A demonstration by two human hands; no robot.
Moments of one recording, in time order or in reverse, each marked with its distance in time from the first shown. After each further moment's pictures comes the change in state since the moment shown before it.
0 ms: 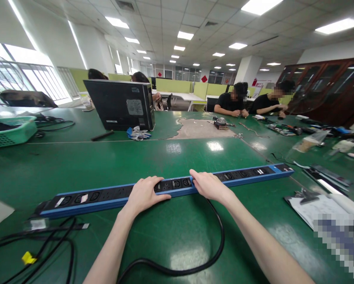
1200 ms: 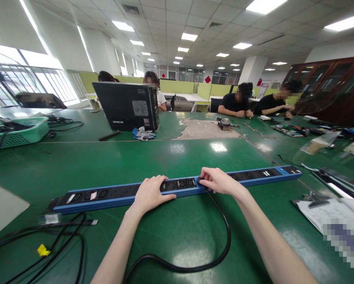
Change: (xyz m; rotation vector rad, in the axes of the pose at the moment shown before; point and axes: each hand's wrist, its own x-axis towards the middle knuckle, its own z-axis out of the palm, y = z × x) left_hand -0.003 0.006 -0.006 -0.006 -0.007 -0.033; right_hand 0.001 0.026 -0.004 0.457 -0.025 -0.036
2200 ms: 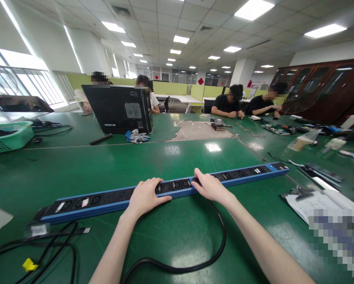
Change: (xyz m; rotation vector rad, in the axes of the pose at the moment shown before) left_hand -0.001 0.001 -0.001 -0.012 0.005 0.028; right_hand -0.010 -0.019 0.020 -0.249 0.106 0.166
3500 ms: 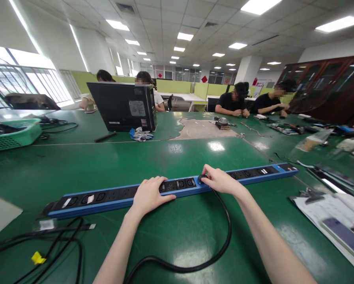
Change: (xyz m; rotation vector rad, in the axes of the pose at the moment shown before) left_hand 0.000 -0.006 0.004 0.014 0.014 -0.002; right_hand 0.021 0.035 -0.003 0.101 0.009 -0.130
